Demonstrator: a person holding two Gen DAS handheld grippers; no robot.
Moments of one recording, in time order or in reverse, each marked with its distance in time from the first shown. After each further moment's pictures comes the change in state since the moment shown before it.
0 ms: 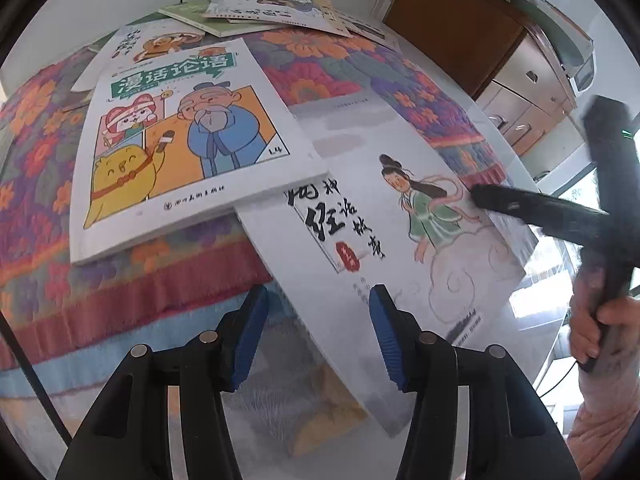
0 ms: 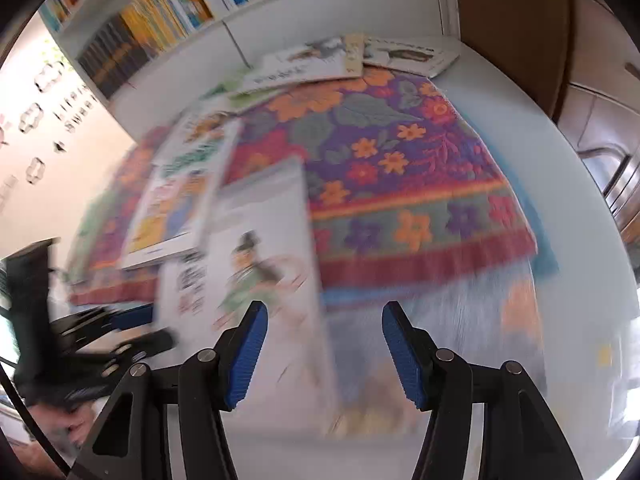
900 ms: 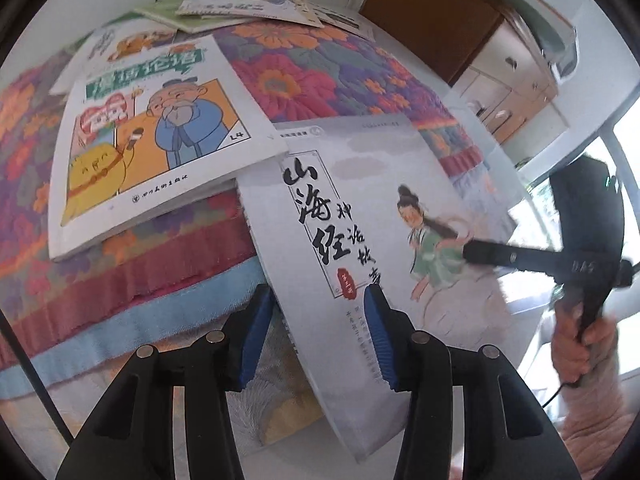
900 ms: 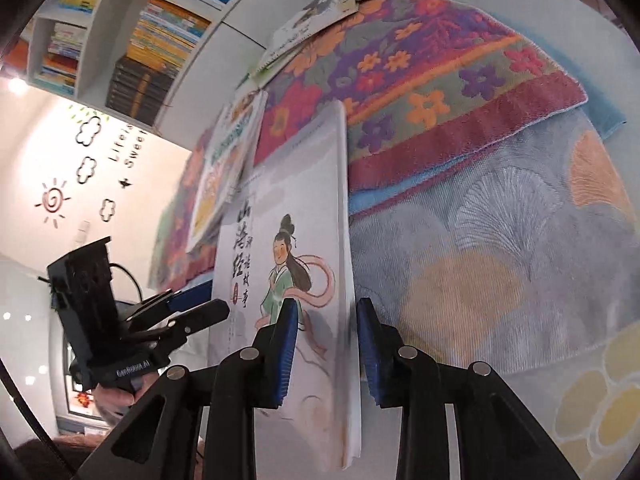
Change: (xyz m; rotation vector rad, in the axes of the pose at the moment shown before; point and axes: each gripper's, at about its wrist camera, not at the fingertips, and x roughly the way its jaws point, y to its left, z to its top) left arm -0.005 -0.008 -0.005 0.012 0.033 -0.092; right arm -0.005 -0.047 -0.068 0.221 0.080 0.428
